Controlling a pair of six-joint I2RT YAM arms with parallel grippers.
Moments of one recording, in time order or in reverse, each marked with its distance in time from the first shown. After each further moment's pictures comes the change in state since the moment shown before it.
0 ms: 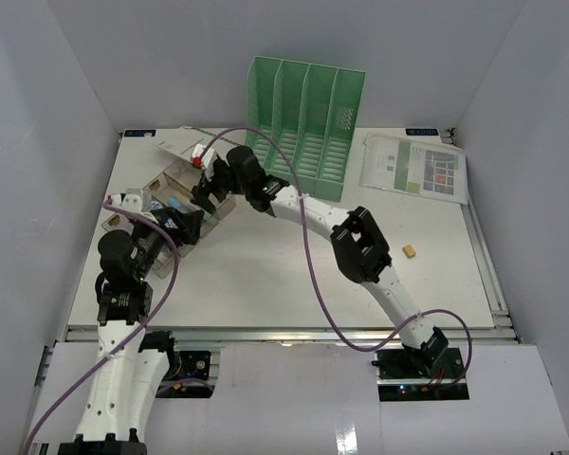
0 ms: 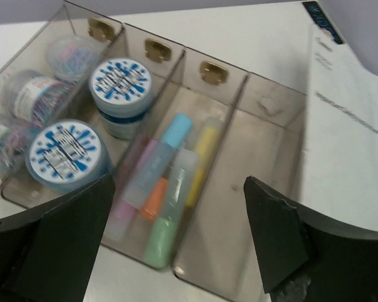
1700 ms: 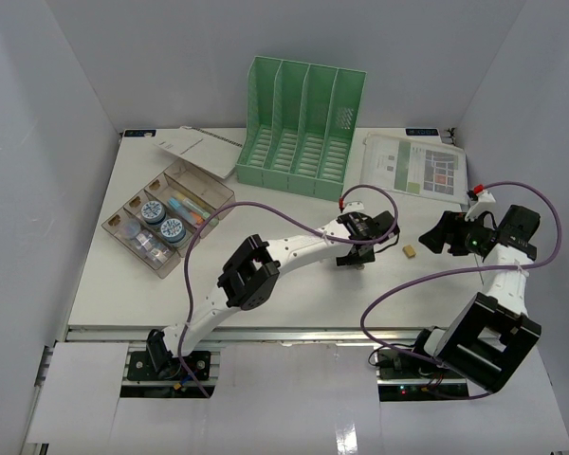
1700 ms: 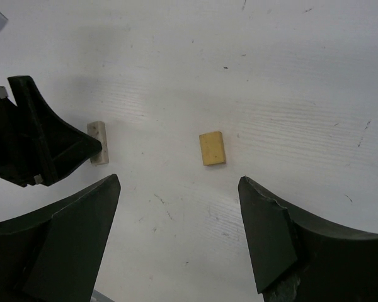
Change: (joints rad) left arm -1.130 1.935 1.680 -0.972 -0.707 -0.846; right arm -1.457 -1.274 -1.366 -0.643 -0.477 -0.150
